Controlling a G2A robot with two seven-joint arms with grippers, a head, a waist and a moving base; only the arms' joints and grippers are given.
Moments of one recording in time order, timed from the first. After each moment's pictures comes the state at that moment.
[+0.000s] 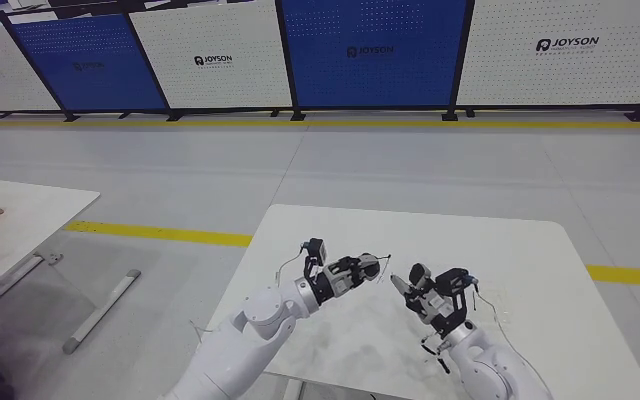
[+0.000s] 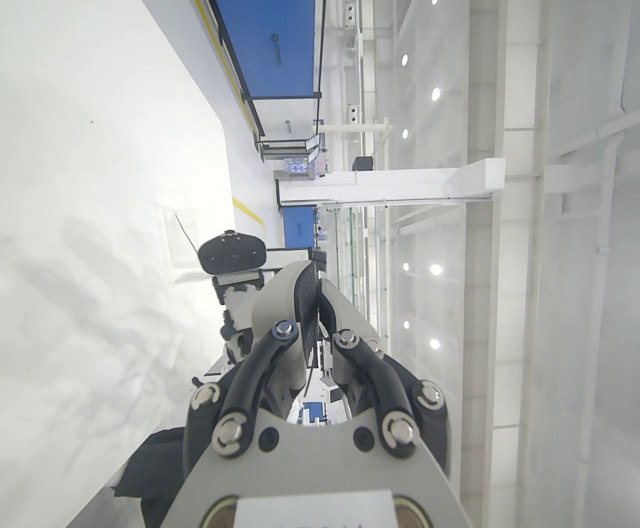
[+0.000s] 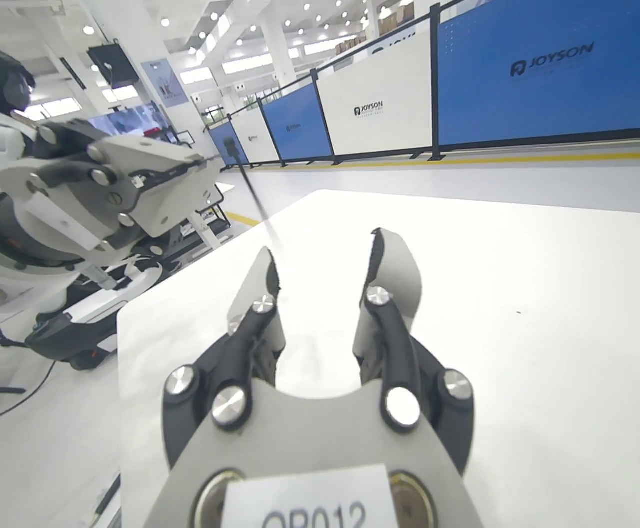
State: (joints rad) left arm 1.31 -1.14 -1.11 -1.59 -0.59 -0.02 -0.47; right arm -1.35 -1.24 1.06 -1.48 -0.91 -0.34 -0.05
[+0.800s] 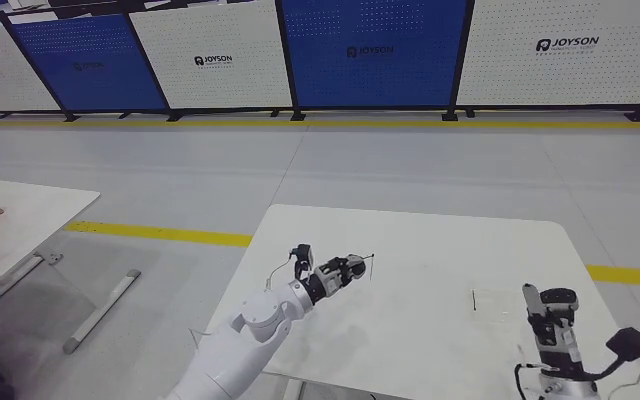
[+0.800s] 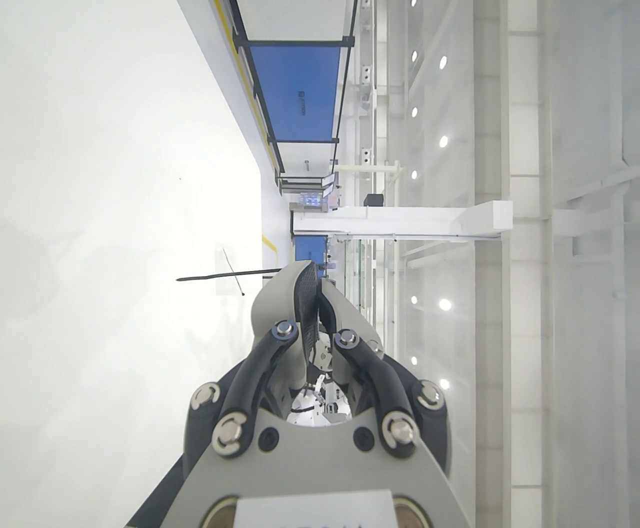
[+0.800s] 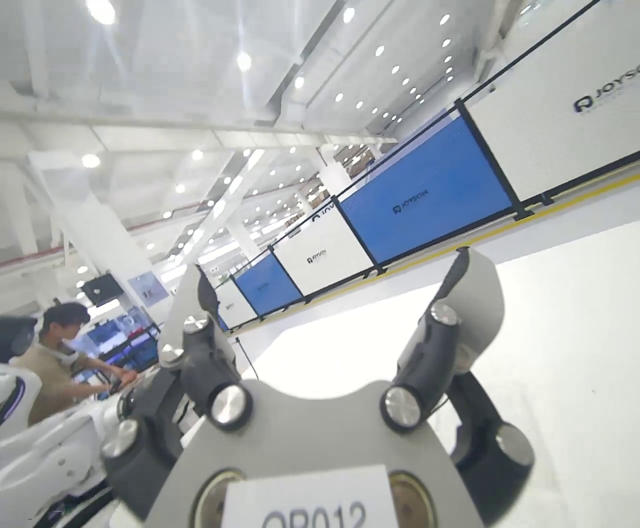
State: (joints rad) left arm 1.32 -1.15 -1.12 -1.49 -0.58 -0.03 -0.39; right arm -1.74 -1.11 1.44 -1.74 -0.52 -0.34 -0.48
